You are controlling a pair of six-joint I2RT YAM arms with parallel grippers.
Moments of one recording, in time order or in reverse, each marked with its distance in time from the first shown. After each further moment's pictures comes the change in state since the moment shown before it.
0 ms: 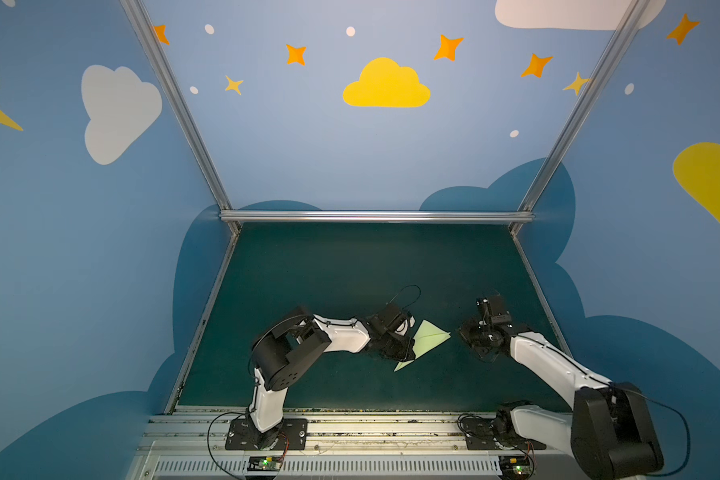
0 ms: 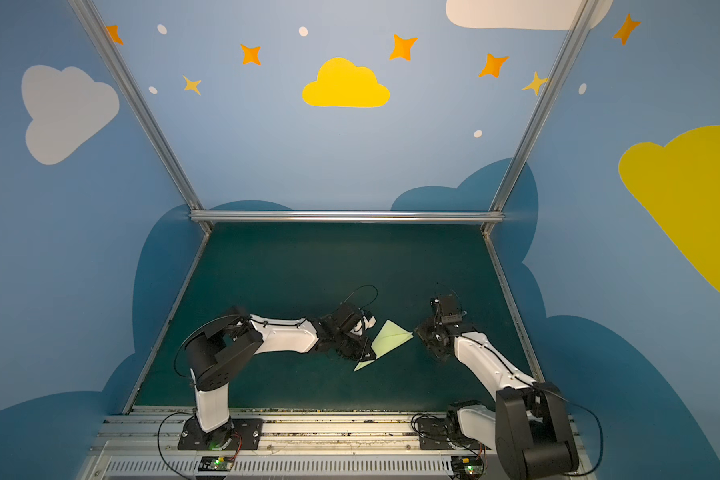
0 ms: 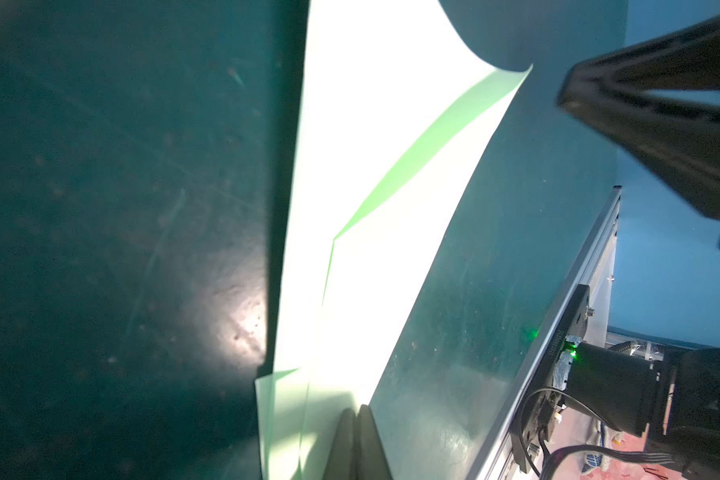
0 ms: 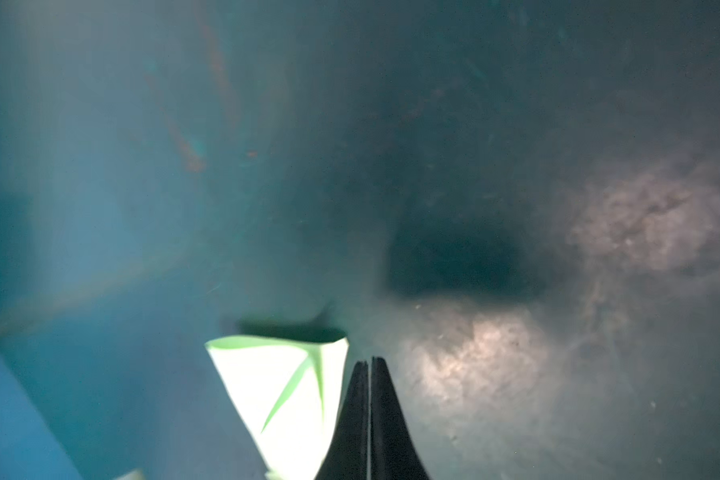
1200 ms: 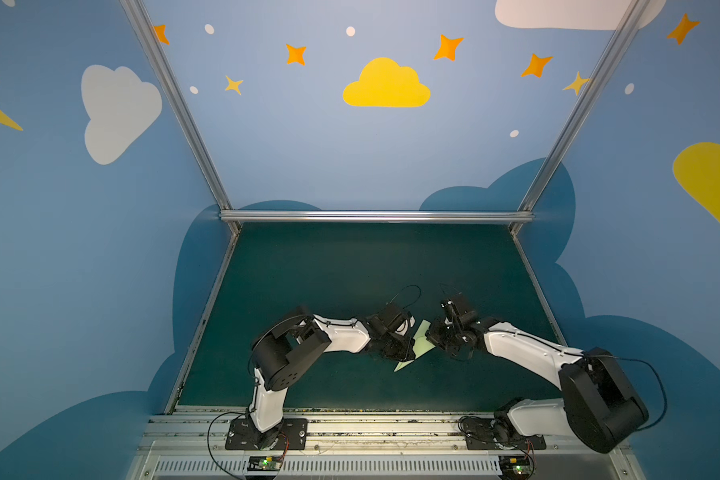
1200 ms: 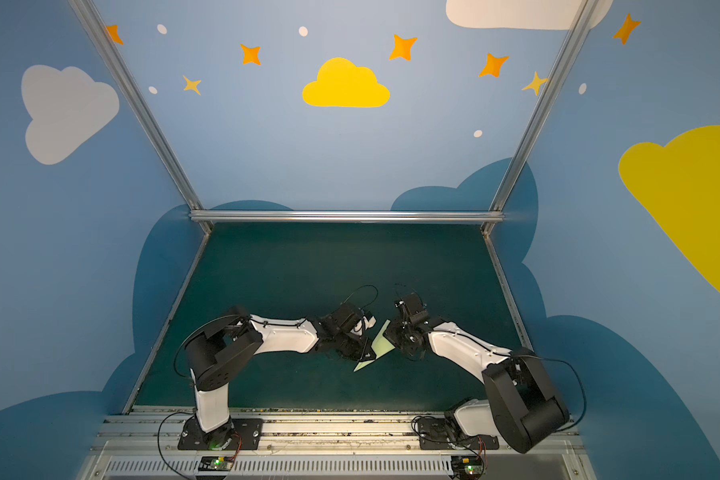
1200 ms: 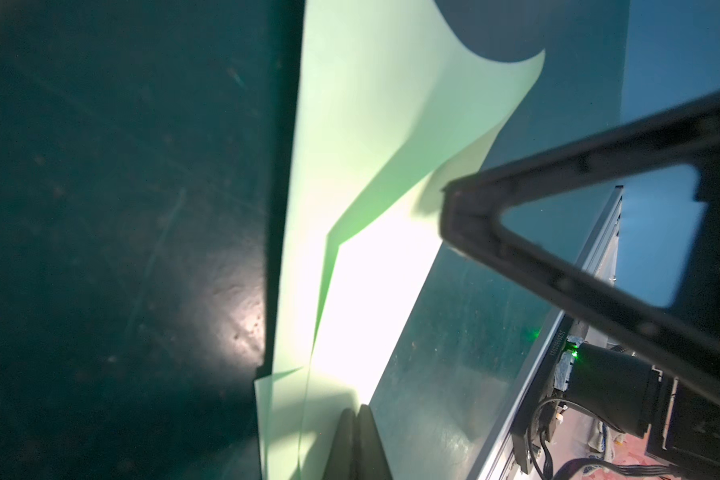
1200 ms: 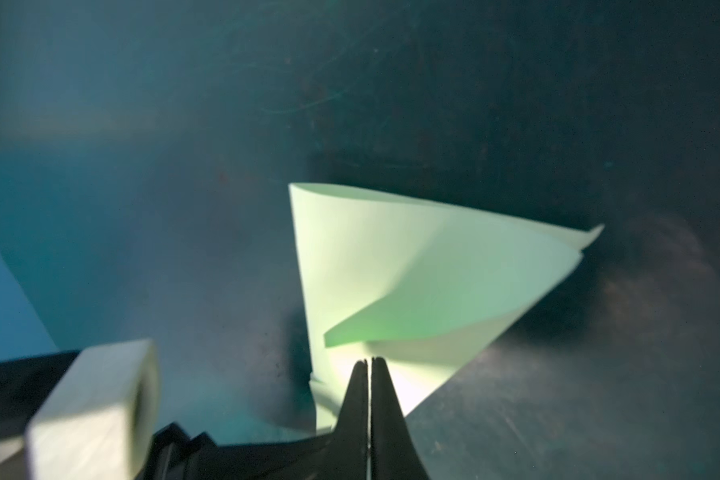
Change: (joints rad) left arm -0.002 -0.001 0.001 -0.001 -0.005 0.000; right arm 0.303 0.208 0.085 0.080 -0.035 0.018
